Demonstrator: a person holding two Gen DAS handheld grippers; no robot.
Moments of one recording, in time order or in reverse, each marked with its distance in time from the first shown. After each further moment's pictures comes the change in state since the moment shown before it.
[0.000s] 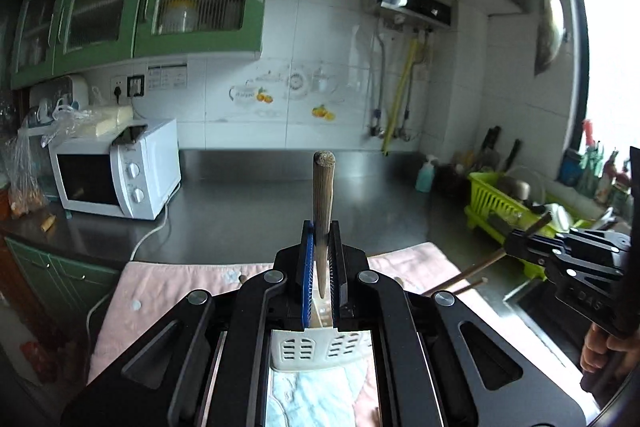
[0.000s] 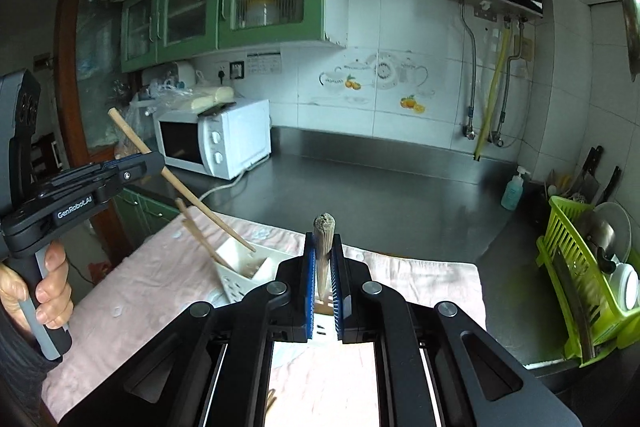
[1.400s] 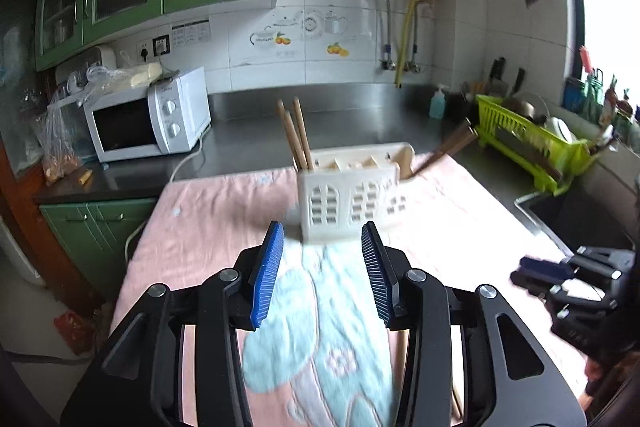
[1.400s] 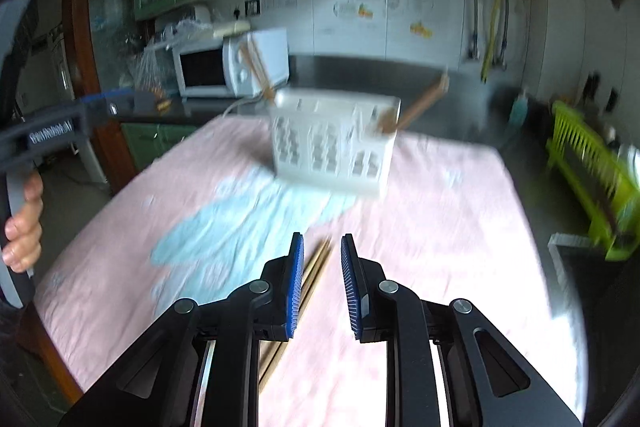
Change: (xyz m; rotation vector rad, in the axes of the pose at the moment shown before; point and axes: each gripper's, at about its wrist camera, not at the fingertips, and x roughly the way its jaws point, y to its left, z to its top) left arm -0.112 0.004 -0.130 0.060 0.156 0.073; right arm -0.056 0.070 -0.182 0.061 0.183 0.031
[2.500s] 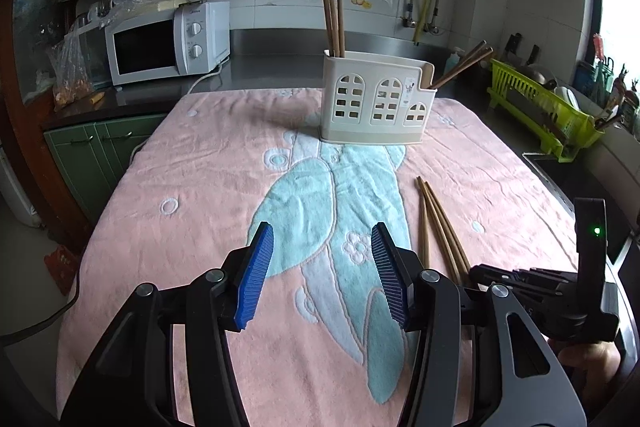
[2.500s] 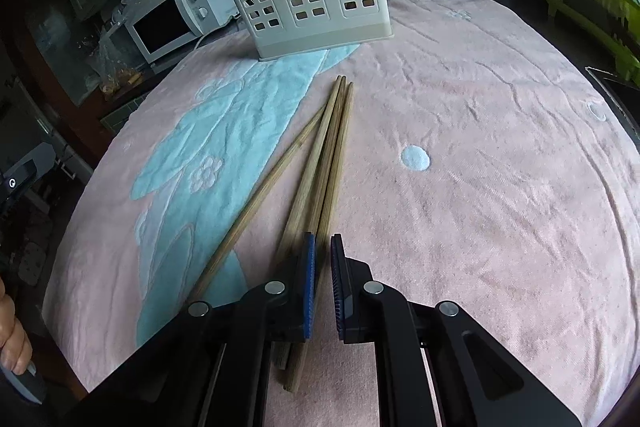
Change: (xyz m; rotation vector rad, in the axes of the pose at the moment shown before) left arm -0.008 0.031 -0.112 -0.101 0.131 0.014; right arm 0.073 0.019 -0.090 0.272 0.230 0.022
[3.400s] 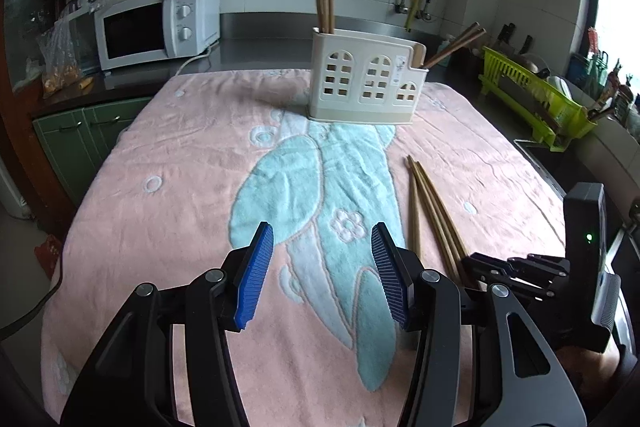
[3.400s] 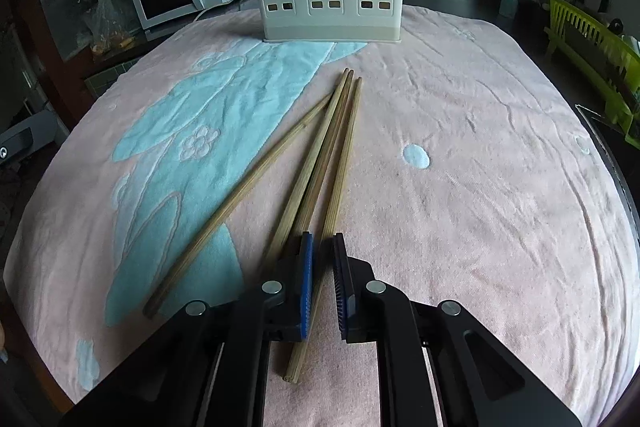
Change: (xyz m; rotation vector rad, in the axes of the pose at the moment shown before) left arm 0.008 -0.006 -0.016 -0.002 0.051 -0.055; right arm 0.004 0.018 -0.011 -0.137 0.013 -0.118
